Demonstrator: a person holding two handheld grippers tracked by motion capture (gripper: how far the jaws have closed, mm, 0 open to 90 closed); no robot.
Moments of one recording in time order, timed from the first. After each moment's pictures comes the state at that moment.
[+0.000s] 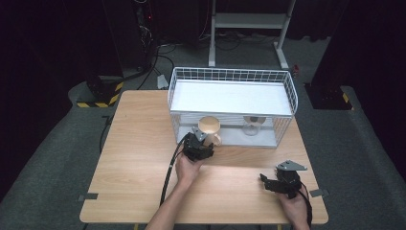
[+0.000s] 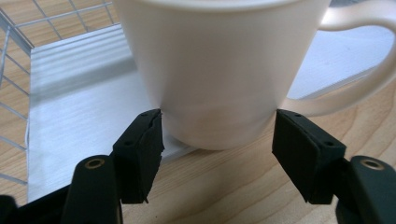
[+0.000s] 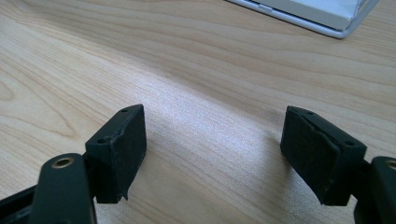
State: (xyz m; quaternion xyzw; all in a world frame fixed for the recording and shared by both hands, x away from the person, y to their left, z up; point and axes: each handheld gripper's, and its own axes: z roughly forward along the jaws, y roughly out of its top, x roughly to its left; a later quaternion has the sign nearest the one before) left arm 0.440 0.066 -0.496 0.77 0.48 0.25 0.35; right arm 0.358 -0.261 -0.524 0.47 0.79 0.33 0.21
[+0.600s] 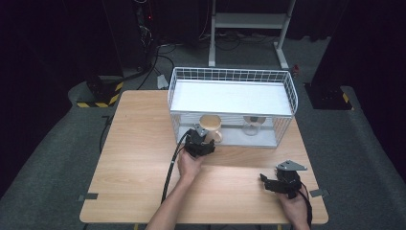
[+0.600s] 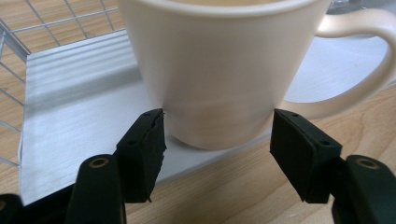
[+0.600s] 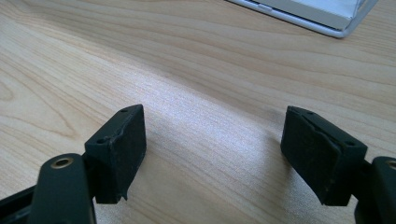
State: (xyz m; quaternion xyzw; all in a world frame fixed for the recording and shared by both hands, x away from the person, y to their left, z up) left arm 0.453 0.062 -0.494 0.76 0.49 0.24 0.36; right arm 0.358 -0.261 -0.524 0.47 0.79 0.33 0.21
